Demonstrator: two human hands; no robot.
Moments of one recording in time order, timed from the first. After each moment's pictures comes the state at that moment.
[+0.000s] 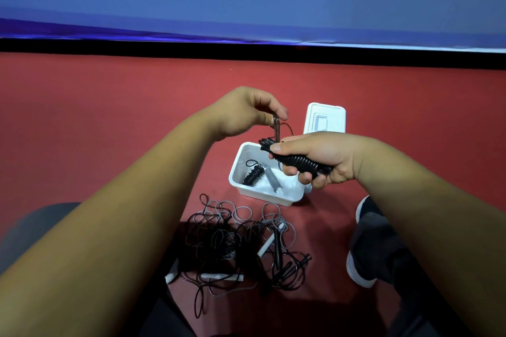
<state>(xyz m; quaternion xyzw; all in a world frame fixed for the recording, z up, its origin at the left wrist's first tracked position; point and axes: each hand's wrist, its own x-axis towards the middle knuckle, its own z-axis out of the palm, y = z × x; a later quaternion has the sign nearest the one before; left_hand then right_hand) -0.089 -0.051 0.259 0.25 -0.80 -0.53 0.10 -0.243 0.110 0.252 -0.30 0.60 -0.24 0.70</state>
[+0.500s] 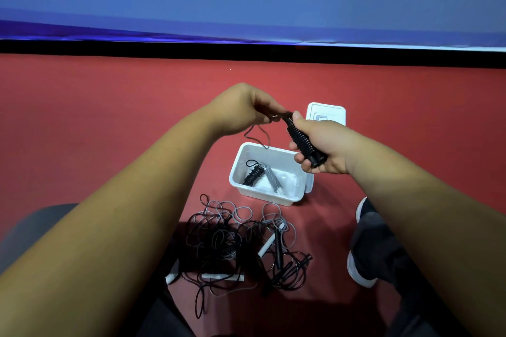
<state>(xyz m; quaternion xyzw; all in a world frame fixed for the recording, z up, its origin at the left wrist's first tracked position) -0.089 -0.054 0.265 0.27 -0.85 -0.44 0.09 -0.248 0.096 0.239 -0.17 0.69 -0.41 0.58</state>
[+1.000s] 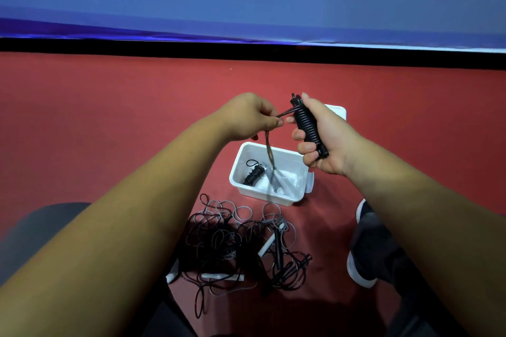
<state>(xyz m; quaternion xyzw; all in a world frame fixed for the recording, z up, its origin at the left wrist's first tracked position) -0.096 -0.045 0.254 0.32 -0.86 -0.40 0.05 -0.246 0.095 0.248 -0.13 0.60 -0.49 0.62</state>
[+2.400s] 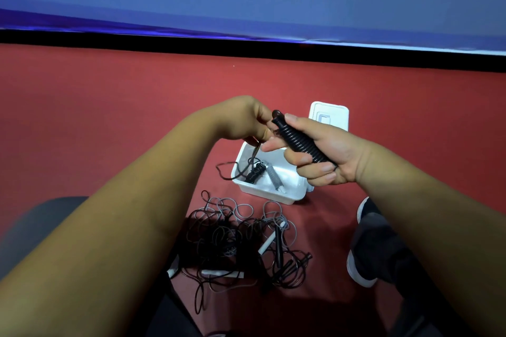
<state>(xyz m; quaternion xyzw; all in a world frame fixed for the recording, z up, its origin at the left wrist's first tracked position) -0.077 -0.056 0.252 0.28 -0.83 -0.48 -0.04 -0.237 0.113 0.256 -0.25 0.47 -0.34 0.78</state>
